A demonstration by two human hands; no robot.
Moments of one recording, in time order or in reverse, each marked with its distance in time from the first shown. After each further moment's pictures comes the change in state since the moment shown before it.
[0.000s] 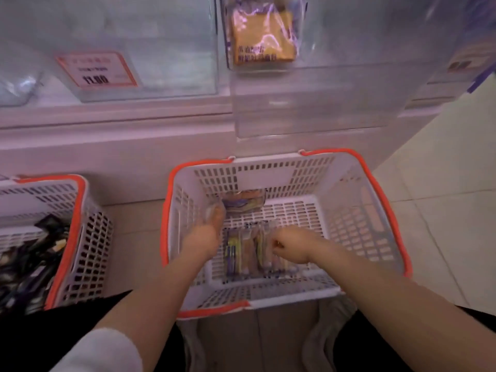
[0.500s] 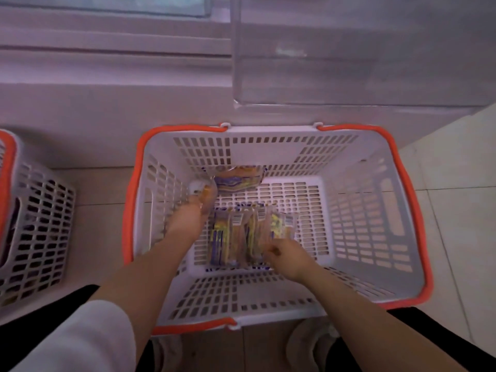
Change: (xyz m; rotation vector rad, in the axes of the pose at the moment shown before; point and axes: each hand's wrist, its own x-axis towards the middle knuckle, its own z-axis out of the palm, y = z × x) left_hand 0.062 -0.019 0.036 0.121 -0.015 -0.202; right_hand 0.042 0.024 0.065 0.404 -0.026 0.168
